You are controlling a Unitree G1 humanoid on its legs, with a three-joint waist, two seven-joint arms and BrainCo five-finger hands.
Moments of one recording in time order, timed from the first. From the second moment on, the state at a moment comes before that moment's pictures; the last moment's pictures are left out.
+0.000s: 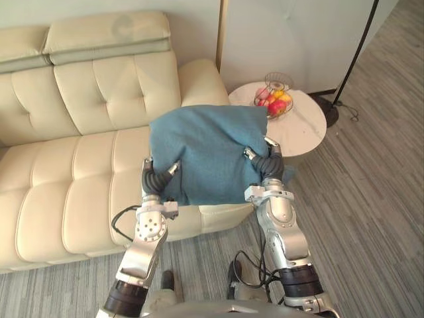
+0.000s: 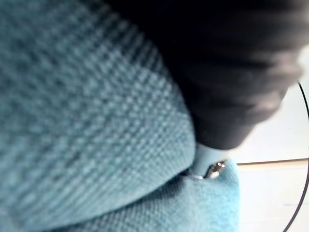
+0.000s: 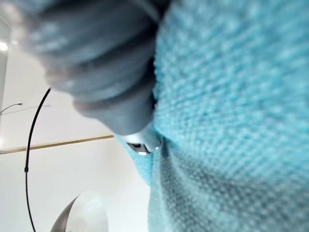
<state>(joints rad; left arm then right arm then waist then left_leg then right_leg) 0.05 0.05 -0.25 -0.20 0.01 0.07 0.41 -0.09 -0.03 0.14 -0.19 0.15 -0.01 -0.26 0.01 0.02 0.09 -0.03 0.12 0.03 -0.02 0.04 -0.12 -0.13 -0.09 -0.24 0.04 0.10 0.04</state>
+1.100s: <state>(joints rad) 0.13 0.04 -0.23 -0.14 -0.11 0.00 0.40 -0.08 -0.04 0.19 -0.21 0.07 -0.03 -0.27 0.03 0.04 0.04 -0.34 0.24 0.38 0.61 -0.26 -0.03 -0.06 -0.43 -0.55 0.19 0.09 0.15</state>
